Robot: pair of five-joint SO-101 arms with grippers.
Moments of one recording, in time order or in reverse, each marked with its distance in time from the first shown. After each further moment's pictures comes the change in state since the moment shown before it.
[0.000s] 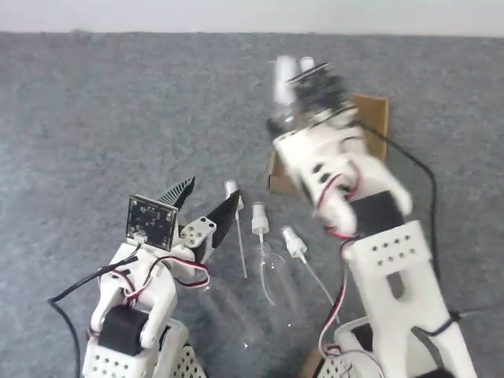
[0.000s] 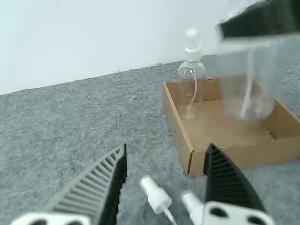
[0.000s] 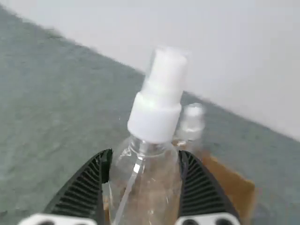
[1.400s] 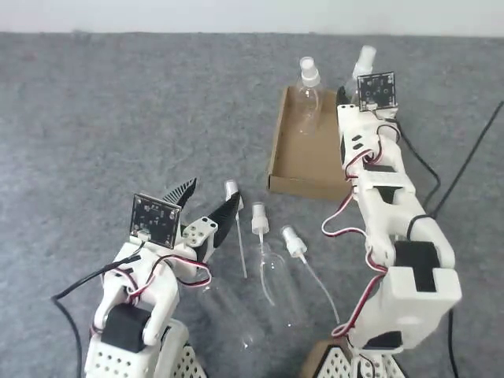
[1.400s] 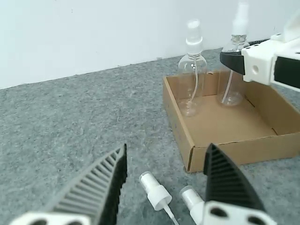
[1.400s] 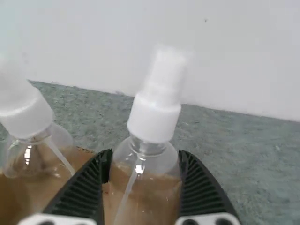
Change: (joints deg) left arm 0.0 0.4 1.6 -1.0 0.0; right arm 19.8 49.7 4.6 -64.1 -1.4
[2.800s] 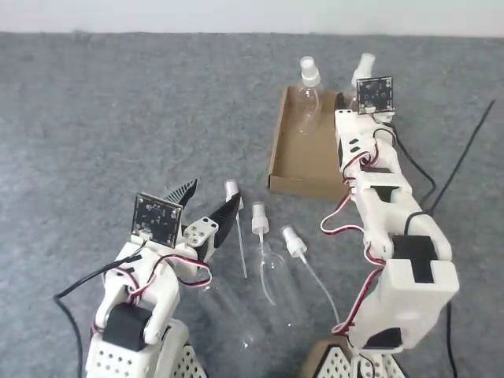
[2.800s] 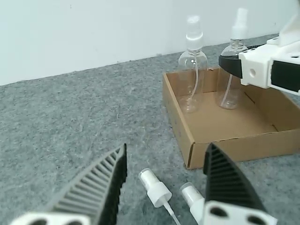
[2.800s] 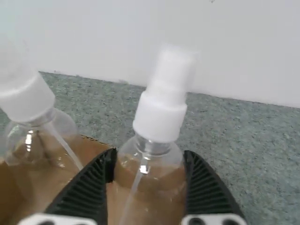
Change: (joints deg) left arm 0.0 -0.1 0.7 0.0 0.0; right arm -0.2 2.8 -0.2 -0.1 -0.9
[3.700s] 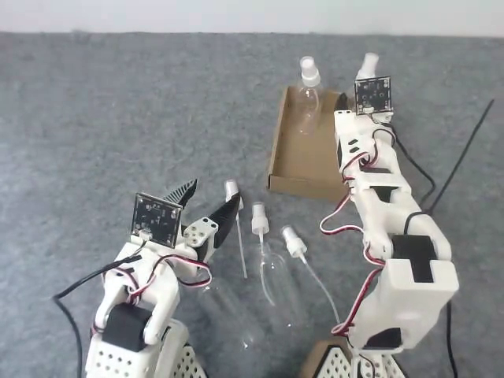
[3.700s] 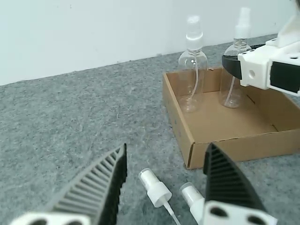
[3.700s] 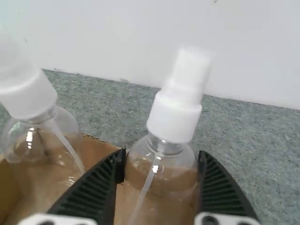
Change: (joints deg) left arm 0.0 0.0 0.0 0.0 0.0; right arm -0.4 0.1 0.0 -0.3 0.7
